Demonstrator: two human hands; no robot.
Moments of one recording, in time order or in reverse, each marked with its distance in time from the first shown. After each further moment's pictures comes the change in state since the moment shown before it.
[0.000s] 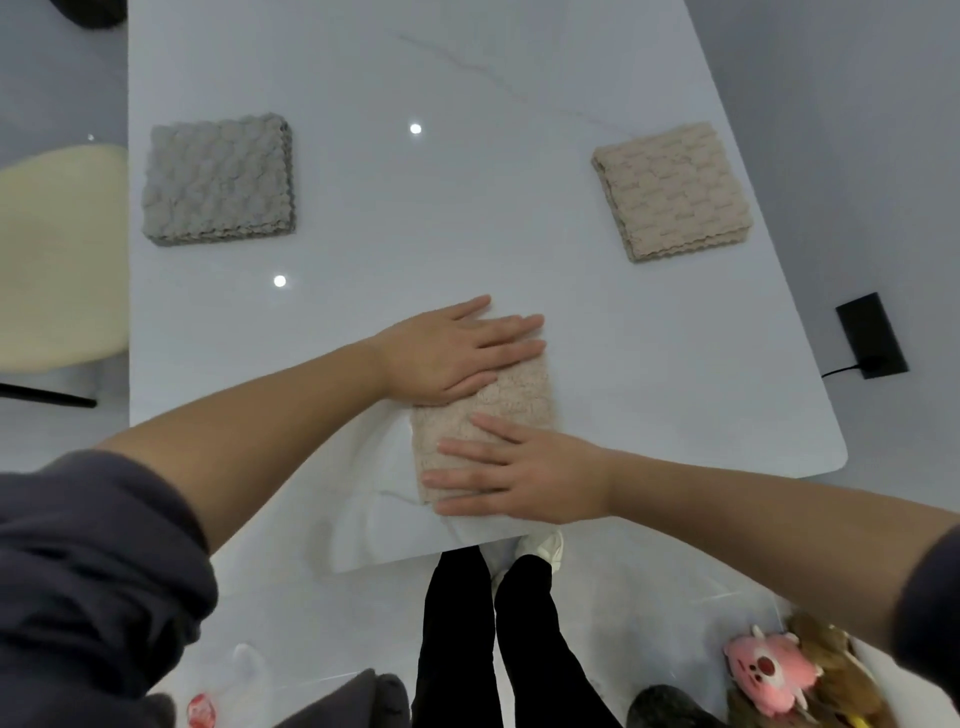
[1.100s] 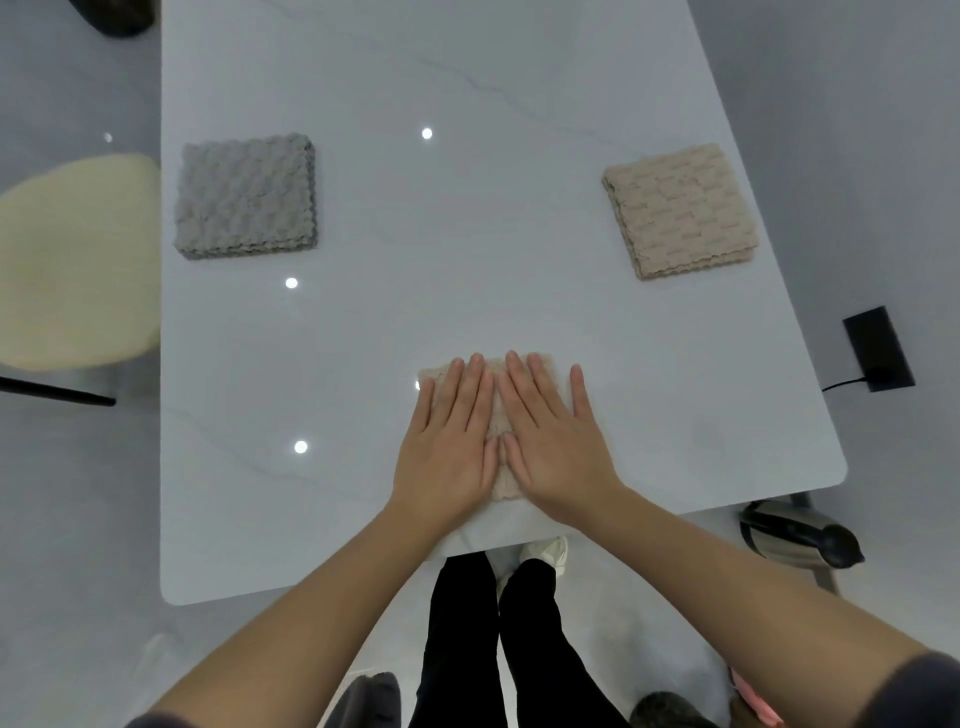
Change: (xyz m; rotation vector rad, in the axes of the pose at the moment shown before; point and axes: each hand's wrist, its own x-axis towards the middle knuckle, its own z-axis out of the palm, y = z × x) left_hand -0.018 0.117 0.041 -0.054 0.215 -0.825; right_hand 0.017 -0.012 -0.004 0.181 -0.008 1.008
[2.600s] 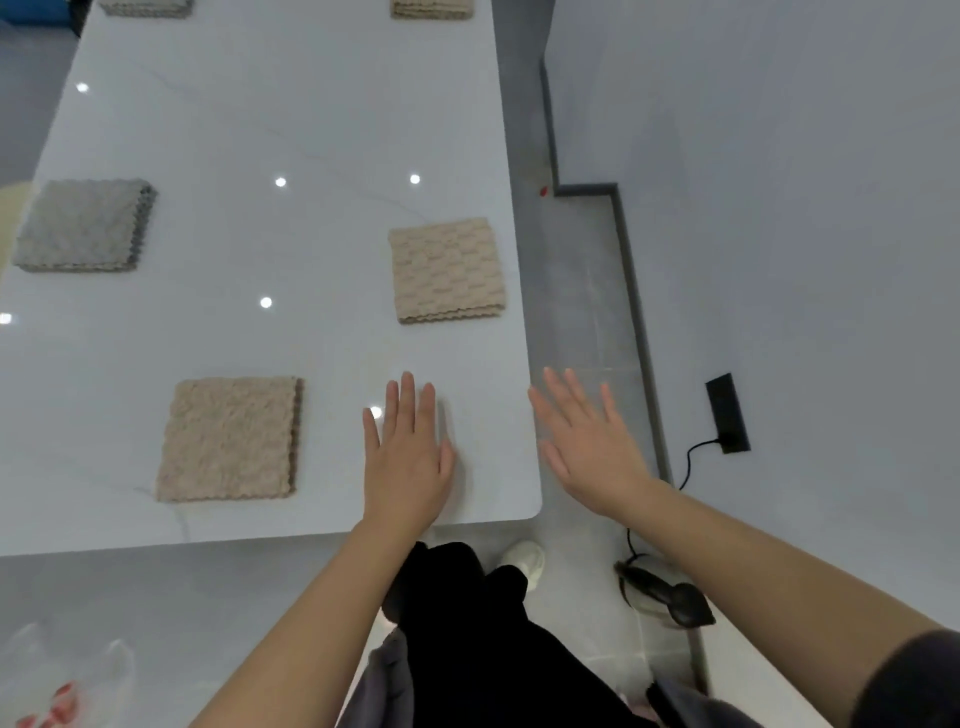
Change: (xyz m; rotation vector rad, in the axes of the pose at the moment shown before) left_hand 0.100 0.273 -0.007 -0.109 -0.047 -0.455; right_hand -0.115 0.319 -0.107 -0.113 -0.318 -0.024
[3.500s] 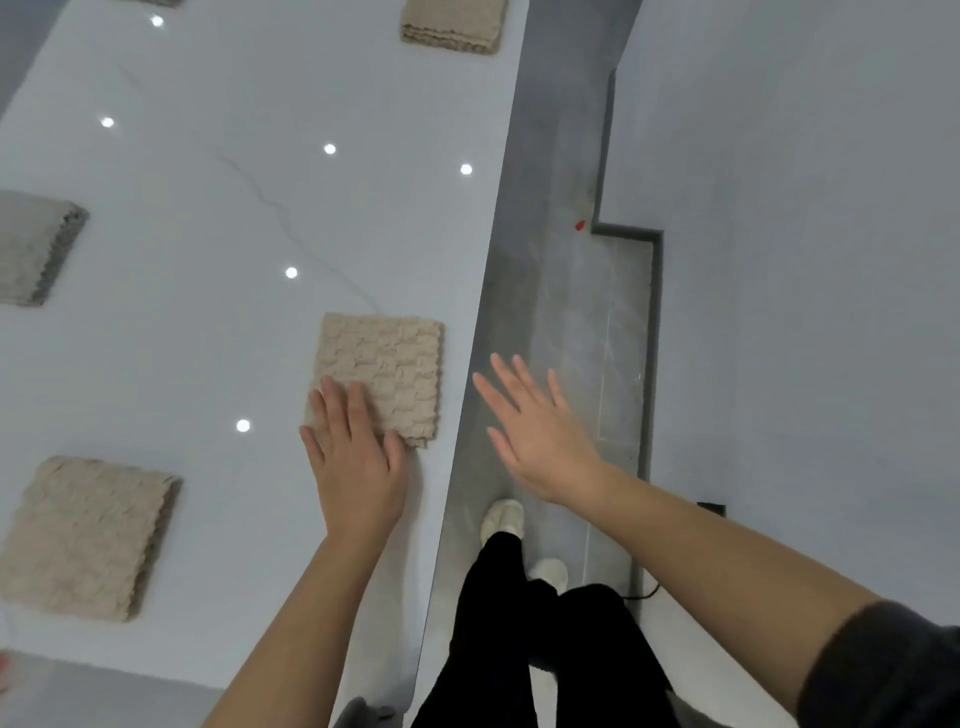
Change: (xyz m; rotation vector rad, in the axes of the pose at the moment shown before) left_hand 0.166 0.077 0.007 -0.242 0.243 -0.479; right_hand 0.184 0.130 -0.066 0.133 -0.008 -0.304
